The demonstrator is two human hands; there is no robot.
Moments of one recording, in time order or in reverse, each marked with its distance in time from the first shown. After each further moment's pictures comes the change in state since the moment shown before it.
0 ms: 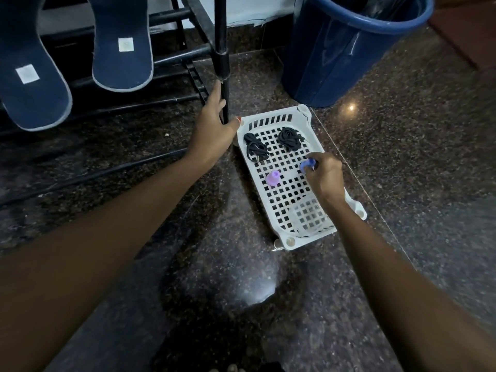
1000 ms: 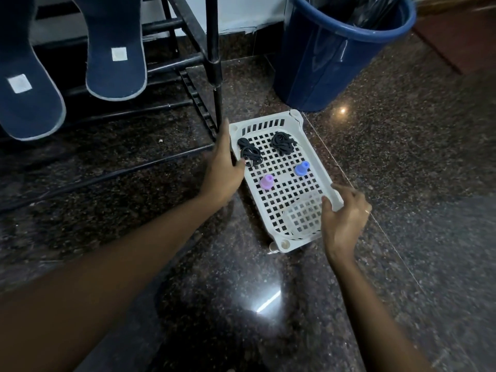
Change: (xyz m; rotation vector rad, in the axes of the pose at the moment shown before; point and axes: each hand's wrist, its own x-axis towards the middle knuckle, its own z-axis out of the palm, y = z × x) left_hand -0.032 -0.032 0.031 0.120 -0.065 -0.044; right_hand -0.083 0.004 -0.021 0.128 0.374 0.262
